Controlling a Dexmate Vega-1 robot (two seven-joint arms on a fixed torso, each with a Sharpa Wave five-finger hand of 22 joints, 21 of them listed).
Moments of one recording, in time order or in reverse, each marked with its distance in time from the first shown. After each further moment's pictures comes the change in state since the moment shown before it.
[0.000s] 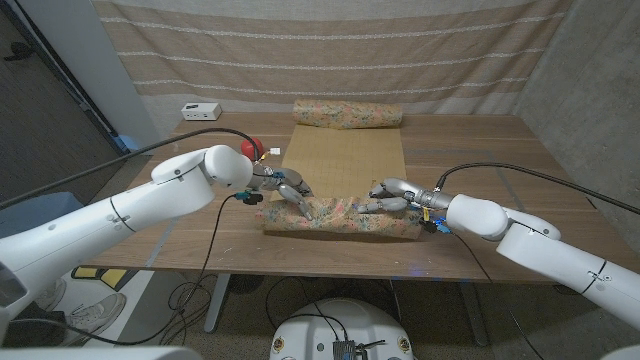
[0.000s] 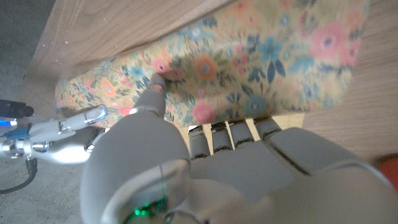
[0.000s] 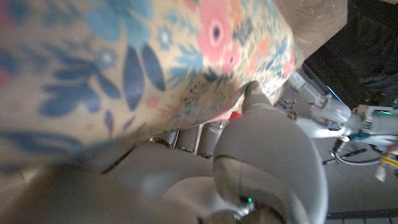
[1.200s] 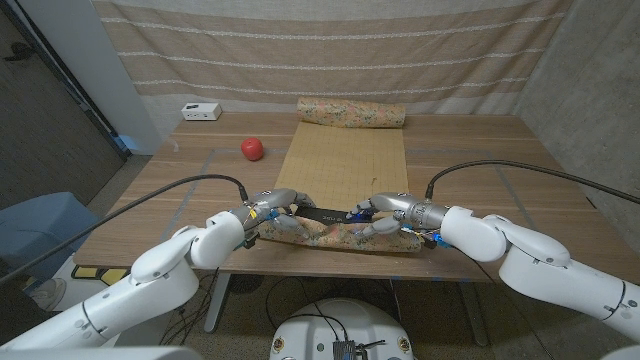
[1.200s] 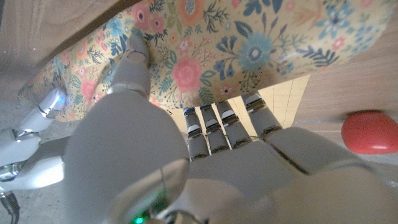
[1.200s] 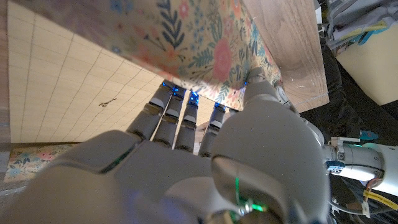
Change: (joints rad) left arm 0.599 -0.083 -0.352 -0.038 0.280 -0.244 0.401; left_hand 0.121 -0.149 -0.161 -0.151 -0.026 -0.057 -0.033 0.079 0.007 0.137 -0.131 0.153 -0.087 0.198 -0.089 0.053 -0.191 0.421 -0.083 -0.065 -0.059; right arm -0.104 -0.078 0.023 -0.249 -0.391 -0.128 0.082; right_hand 0.094 -0.043 -0.096 -0.183 0.020 -0.330 -0.149 0.041 -0.010 -0.497 0.004 -0.141 -0.001 -0.397 0.135 -0.201 -0.261 -0.064 -0.022 -0.049 -0.019
